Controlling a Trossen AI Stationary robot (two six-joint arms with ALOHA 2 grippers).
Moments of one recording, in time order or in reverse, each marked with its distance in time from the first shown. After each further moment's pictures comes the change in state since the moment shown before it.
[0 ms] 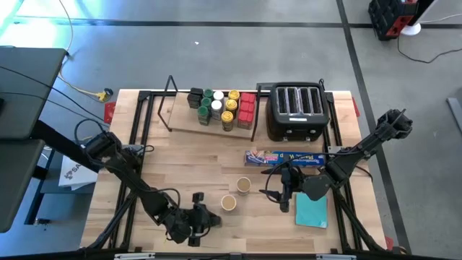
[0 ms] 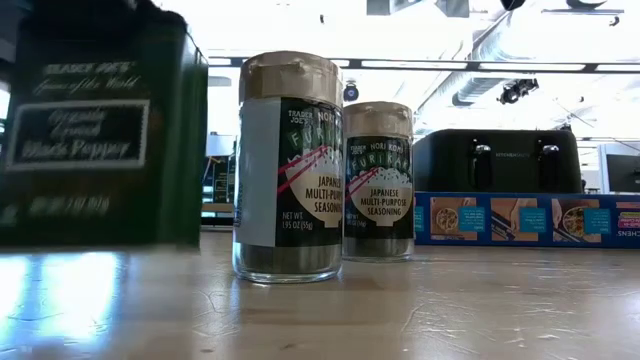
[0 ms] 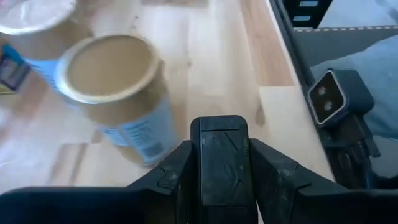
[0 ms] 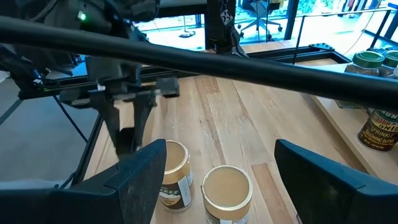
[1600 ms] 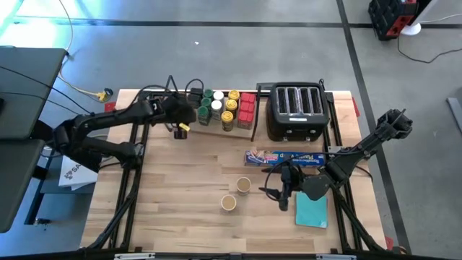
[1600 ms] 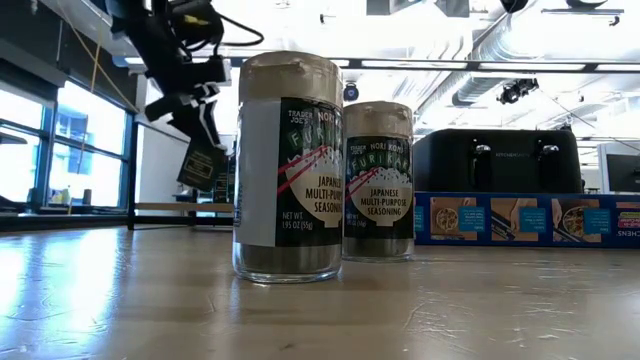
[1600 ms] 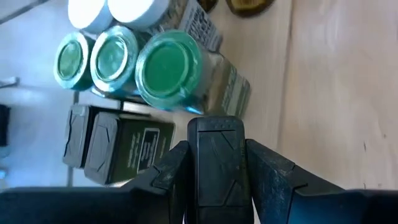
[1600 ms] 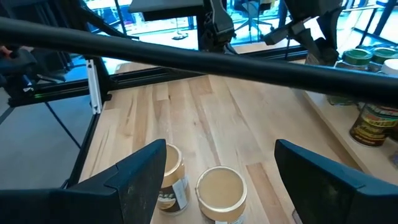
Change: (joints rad) left arm 1.247 -0.573 -0.165 -0.556 0.391 1.146; right arm -0.003 0.000 0.000 -0.007 0.029 0.027
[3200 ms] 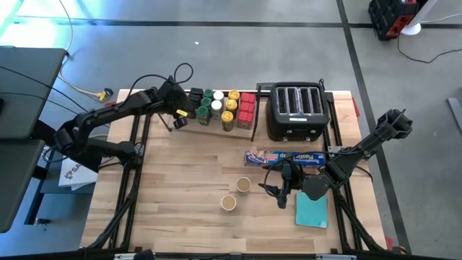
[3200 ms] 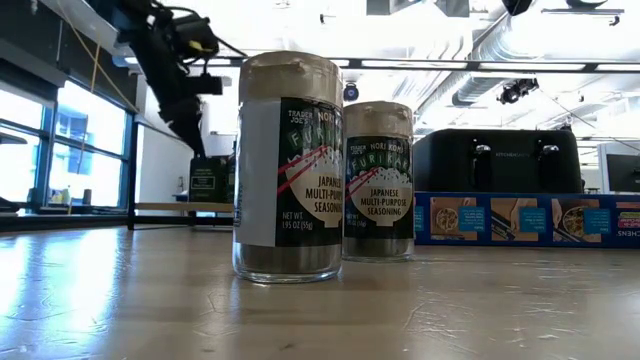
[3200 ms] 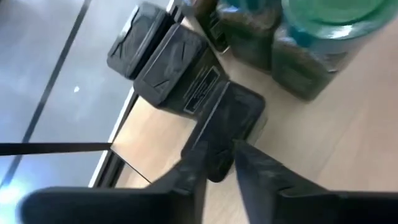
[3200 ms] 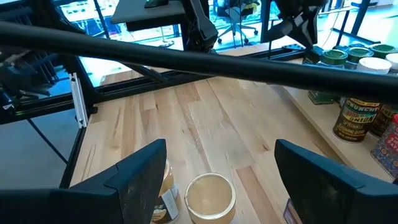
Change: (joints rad) left arm 0.206 0.028 0.034 -0.052 0.024 -0.248; right arm 0.000 0.000 0.000 0.000 0.068 0.044
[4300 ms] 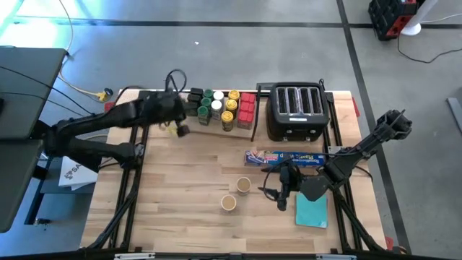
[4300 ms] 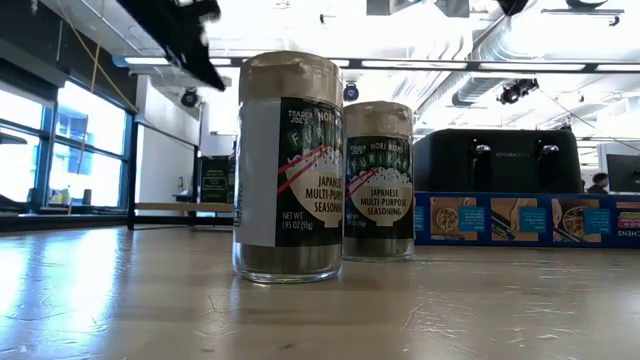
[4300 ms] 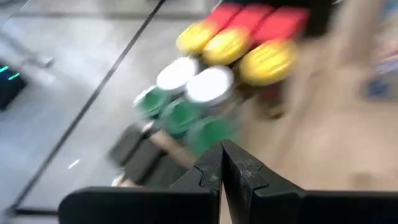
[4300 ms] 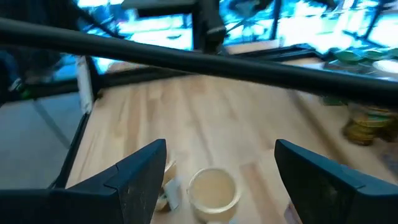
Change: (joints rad) left arm -0.322 -0.194 0.051 0.057 -0.121 -0.187; right arm 0.000 0.016 0.000 0.001 -0.047 -0.054
